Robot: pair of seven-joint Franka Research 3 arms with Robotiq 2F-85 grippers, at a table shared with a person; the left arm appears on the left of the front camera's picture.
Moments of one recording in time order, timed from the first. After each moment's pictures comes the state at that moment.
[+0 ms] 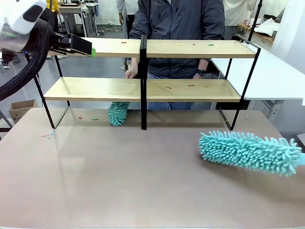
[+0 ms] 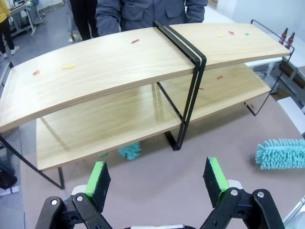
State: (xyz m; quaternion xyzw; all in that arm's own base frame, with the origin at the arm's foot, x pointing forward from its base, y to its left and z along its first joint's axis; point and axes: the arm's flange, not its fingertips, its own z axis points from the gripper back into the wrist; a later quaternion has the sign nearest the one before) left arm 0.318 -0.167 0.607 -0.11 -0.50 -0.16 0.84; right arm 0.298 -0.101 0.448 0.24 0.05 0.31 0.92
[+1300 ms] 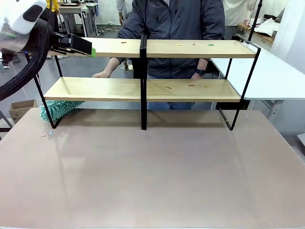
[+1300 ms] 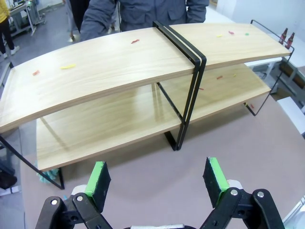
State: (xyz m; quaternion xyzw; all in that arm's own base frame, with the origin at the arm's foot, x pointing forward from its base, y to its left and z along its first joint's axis) left arm 0.318 -0.167 0.607 -0.11 -0.50 -0.16 0.84; right arm 0.227 -0.293 0.591 0.37 -0.45 0.23 0.78
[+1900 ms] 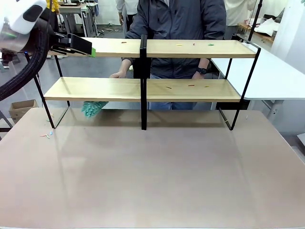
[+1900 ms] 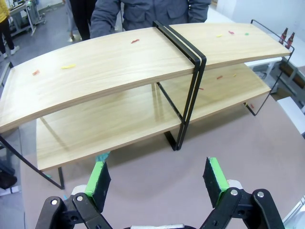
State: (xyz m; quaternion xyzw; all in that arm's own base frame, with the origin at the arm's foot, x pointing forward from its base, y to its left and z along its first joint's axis) left arm 0.318 -0.167 0.607 -0.11 -0.50 -0.16 0.84; right arm 0.209 -0.275 0.614 0.36 -0.40 0.29 0.79
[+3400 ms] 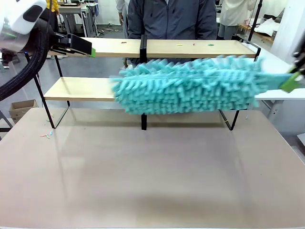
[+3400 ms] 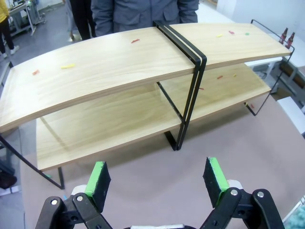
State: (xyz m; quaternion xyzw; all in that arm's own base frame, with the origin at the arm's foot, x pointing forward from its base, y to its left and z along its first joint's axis) left arm 0.318 -0.167 0.607 -0.11 -0.50 -0.16 0.84; right arm 0.218 0.094 0.678 0.08 -0.20 0.63 0.75
